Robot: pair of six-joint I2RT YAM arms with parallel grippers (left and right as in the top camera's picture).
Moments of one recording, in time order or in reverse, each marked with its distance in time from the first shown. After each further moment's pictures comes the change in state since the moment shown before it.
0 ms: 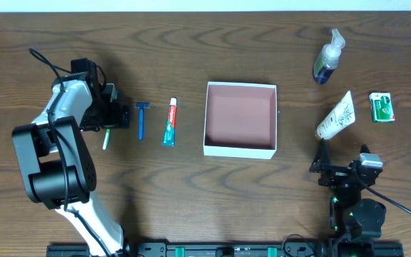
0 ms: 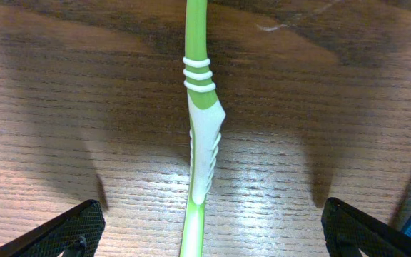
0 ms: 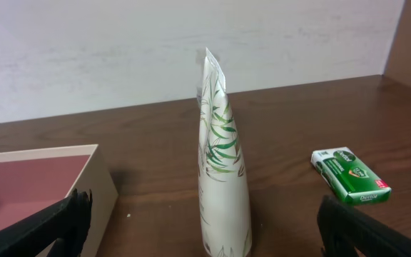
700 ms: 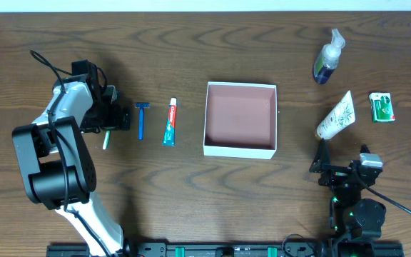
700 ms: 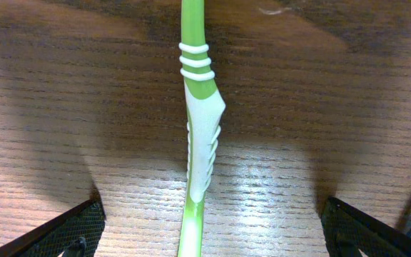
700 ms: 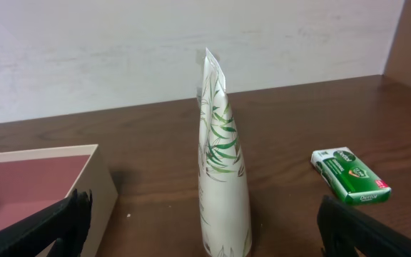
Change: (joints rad) left arm 0.000 -0.001 -0.022 0.014 -0.002 0.000; right arm 0.000 0.000 0.000 0.000 0.000 0.000
